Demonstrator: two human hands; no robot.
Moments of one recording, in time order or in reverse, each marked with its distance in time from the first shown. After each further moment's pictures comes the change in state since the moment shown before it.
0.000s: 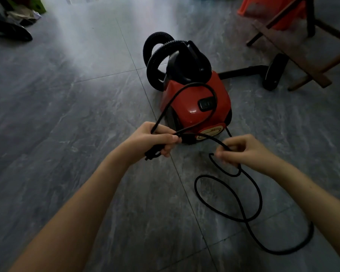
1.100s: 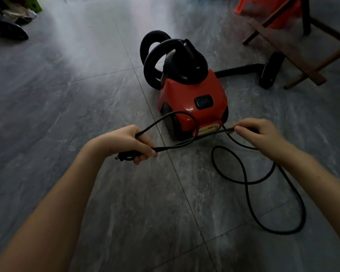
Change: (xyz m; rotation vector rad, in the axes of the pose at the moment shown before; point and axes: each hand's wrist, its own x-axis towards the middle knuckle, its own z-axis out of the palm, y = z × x) left_hand -0.010 0.006 -0.041 0.398 -0.170 -0.349; right_hand -0.001 -0.001 -0.033 -0.314 0.307 -0.130
